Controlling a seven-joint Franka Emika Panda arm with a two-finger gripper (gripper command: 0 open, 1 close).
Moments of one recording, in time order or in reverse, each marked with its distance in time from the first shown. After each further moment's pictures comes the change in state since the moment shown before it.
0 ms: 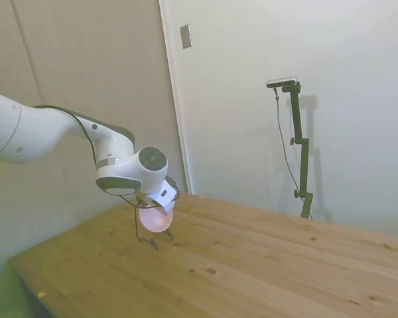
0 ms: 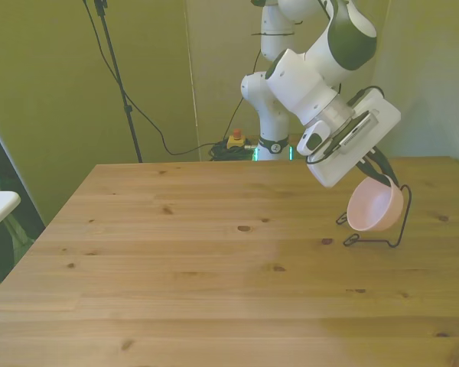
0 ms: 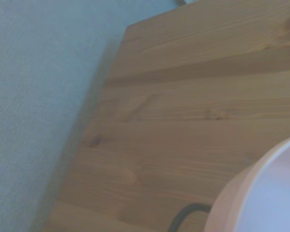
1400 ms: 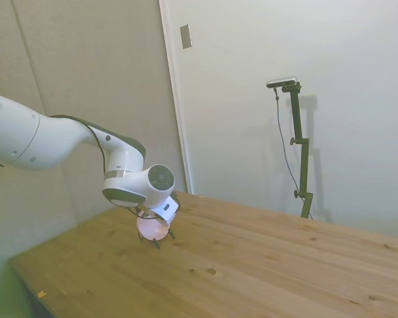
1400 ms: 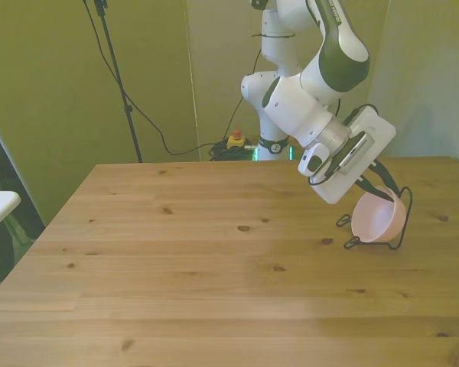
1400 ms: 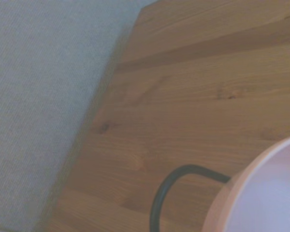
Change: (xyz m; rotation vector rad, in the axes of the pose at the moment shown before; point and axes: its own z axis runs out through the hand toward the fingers) arm 0.005 0.025 0.020 0.030 -0.048 0.002
